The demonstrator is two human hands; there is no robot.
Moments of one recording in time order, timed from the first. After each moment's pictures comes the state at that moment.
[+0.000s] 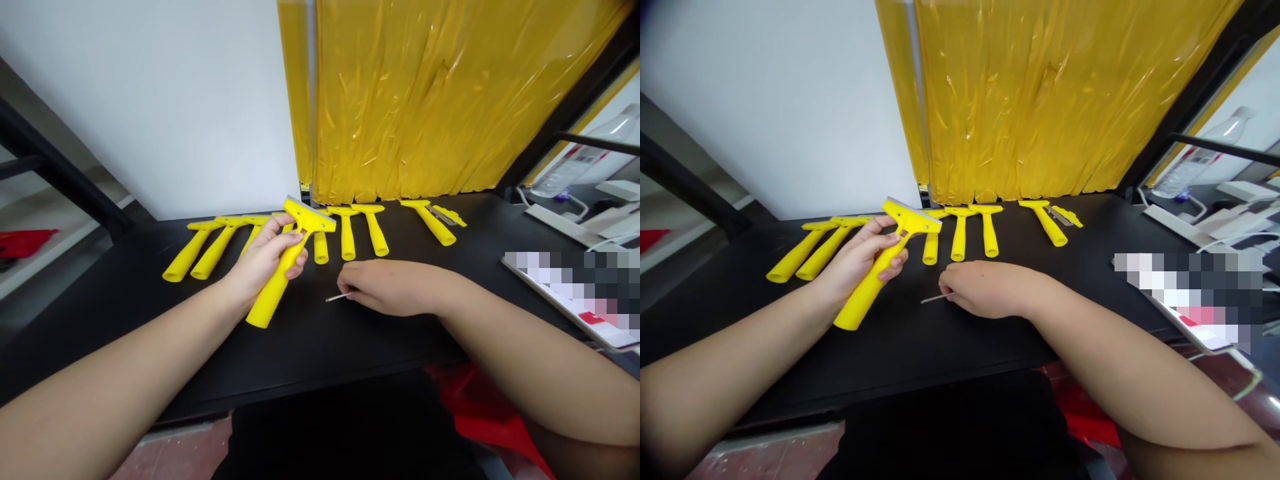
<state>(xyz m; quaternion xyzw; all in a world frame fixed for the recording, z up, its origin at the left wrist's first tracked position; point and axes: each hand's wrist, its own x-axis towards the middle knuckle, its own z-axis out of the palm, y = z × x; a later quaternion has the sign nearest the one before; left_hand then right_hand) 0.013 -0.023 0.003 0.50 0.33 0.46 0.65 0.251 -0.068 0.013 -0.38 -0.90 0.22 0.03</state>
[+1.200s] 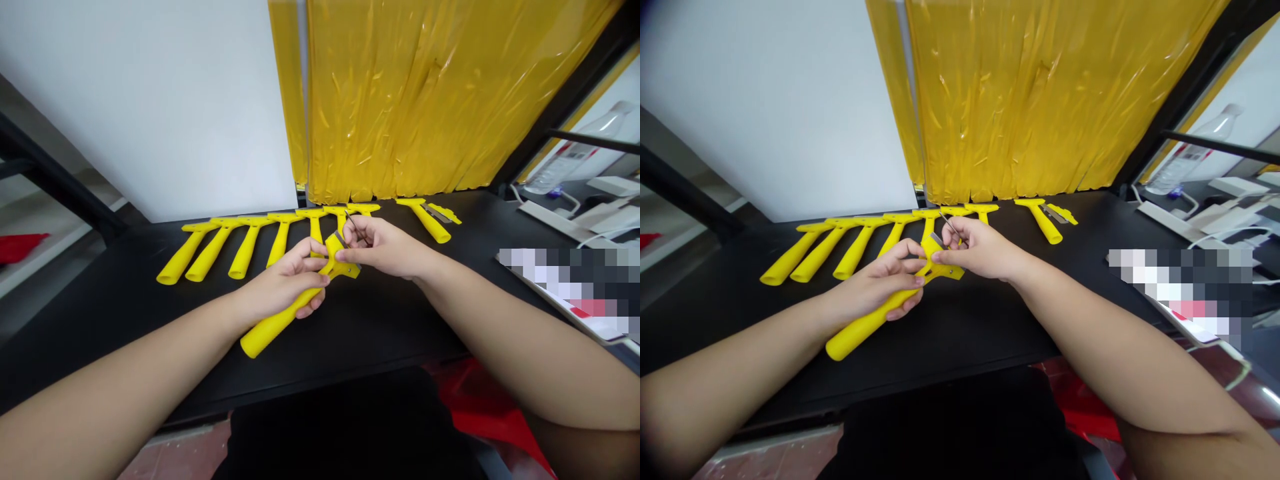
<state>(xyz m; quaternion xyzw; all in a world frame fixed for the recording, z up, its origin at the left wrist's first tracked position) 0.024 -0.046 -0.006 0.60 0.26 0.26 0.71 0.253 -0.036 -0.002 -0.38 -0.70 0.47 0.39</state>
